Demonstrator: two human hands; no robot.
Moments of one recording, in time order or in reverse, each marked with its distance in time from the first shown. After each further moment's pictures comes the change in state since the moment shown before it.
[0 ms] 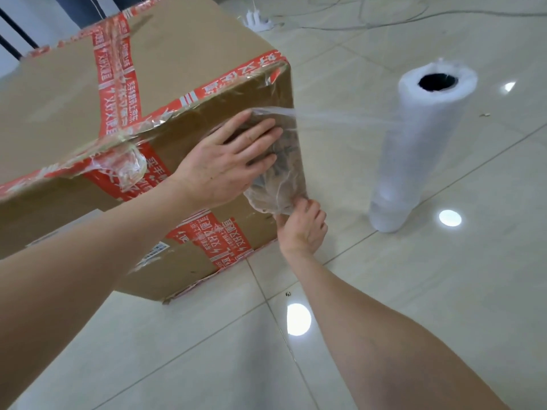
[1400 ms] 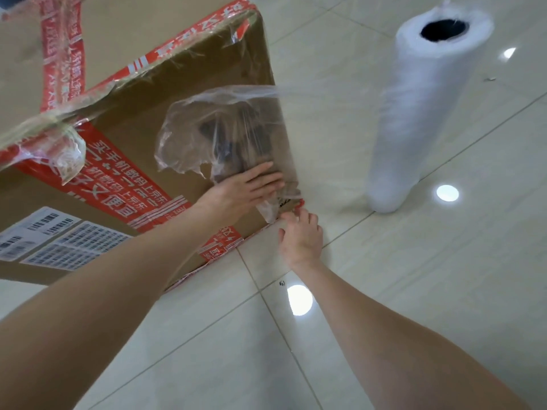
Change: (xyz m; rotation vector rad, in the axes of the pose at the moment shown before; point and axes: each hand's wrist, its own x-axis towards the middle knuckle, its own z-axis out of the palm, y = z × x) left_hand 0.019 0.098 0.054 0.160 -0.391 0.422; right_hand -0.008 0.054 0.029 -0.111 -0.260 -0.190
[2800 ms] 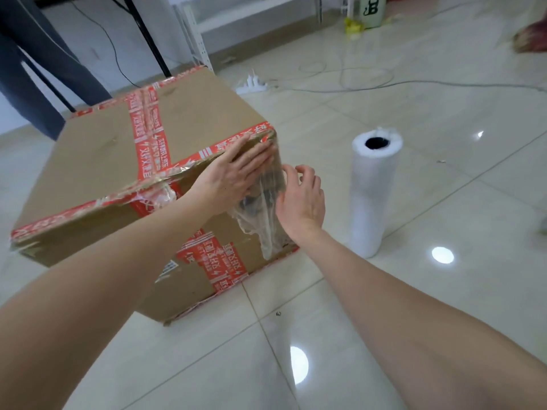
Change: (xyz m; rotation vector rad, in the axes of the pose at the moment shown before) left_hand -0.074 -0.117 -0.047 -0.025 0.178 -0.496; right_hand -0.004 -0.074 -0.190 0.066 0.403 -0.228
